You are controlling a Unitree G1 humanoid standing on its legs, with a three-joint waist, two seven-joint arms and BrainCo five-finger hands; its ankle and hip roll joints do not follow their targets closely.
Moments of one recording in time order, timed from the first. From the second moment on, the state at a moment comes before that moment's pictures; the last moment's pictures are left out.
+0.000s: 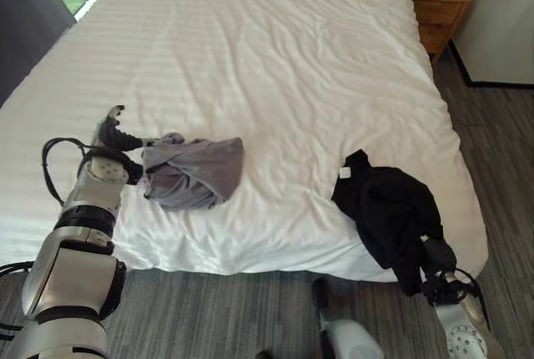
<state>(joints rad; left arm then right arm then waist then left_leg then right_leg) -0.84 0.75 -0.27 1.08 -0.07 -0.08 0.15 0.19 -0.36 0.07 0.12 0.90 -0.15 0.12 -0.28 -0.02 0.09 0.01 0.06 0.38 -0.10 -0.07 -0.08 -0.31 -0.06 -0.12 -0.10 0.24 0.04</state>
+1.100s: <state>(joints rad) -0.57 0.78 -0.15 0.65 0.18 0.01 0.25 0.19 -0.38 0.08 0.11 0.90 -0.12 0.16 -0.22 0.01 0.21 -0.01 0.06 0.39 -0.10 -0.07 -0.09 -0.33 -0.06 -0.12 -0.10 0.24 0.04</state>
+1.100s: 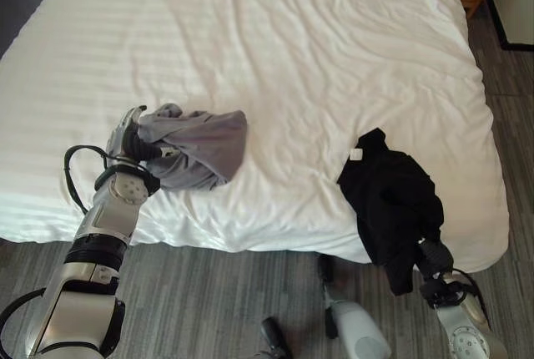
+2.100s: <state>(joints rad) -0.56 0.60 -0.14 0.68 -0.22 -0.12 0.23 0.16 -0.42 0.21 0.13 0.92 -0.14 0.16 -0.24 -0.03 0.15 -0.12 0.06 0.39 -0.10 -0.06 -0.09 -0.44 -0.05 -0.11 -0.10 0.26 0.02</state>
